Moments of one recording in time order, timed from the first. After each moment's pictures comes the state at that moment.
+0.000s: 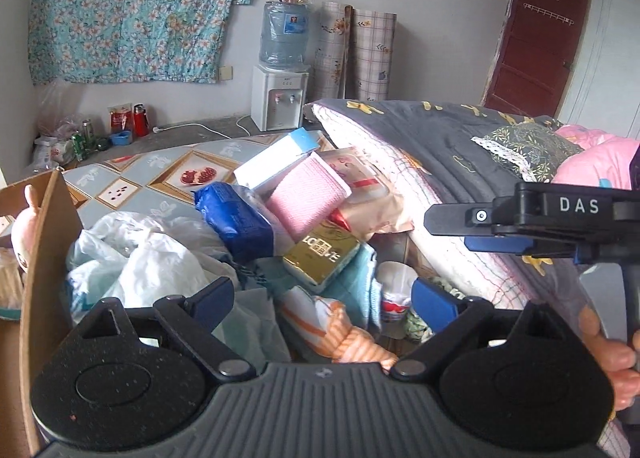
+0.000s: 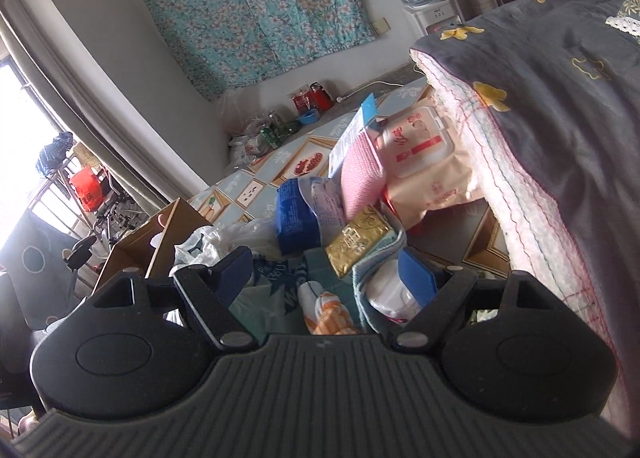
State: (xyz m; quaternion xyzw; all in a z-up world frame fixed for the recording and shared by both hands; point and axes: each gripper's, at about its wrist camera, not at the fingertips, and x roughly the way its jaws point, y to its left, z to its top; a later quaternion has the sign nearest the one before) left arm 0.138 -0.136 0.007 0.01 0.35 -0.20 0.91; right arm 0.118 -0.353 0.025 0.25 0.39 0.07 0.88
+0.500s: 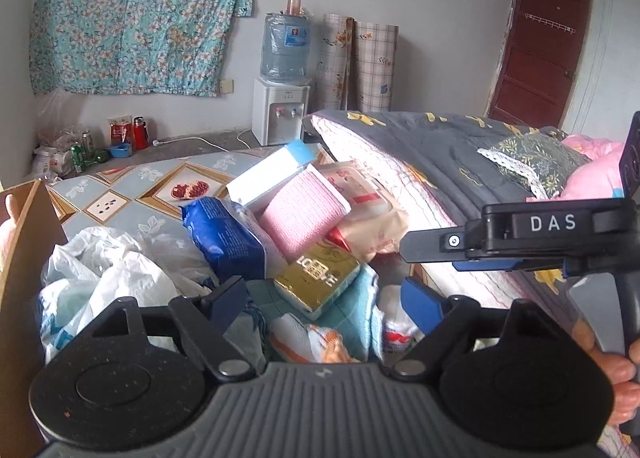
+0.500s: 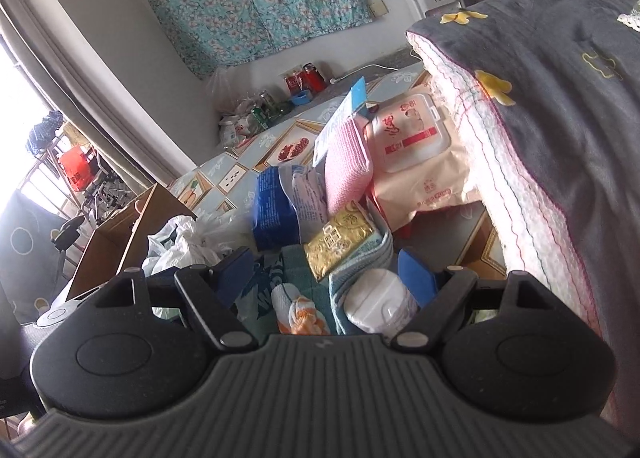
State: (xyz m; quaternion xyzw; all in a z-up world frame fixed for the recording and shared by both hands) left arm 0.163 -0.150 -0.004 0.00 0.32 -0.19 0.93; right arm 0.159 -0.350 0.008 0.22 0.42 0.08 0.88
